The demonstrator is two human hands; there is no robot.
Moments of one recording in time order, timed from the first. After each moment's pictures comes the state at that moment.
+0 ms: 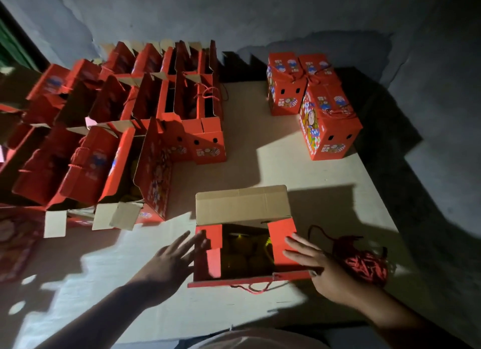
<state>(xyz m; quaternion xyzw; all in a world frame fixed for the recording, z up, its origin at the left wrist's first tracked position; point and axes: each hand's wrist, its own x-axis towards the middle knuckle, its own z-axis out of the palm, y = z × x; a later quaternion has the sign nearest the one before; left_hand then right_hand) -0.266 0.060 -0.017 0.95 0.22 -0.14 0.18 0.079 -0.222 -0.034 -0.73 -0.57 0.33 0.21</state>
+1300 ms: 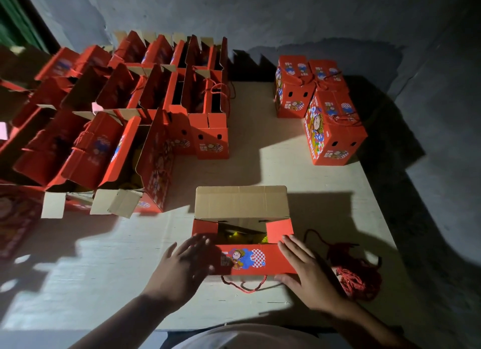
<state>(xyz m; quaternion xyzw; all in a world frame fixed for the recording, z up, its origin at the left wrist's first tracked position) -0.251 0.001 -0.021 0.94 0.29 0.00 0.17 0.055 -0.217 -0.054 -0.77 -0.60 0.17 0.13</state>
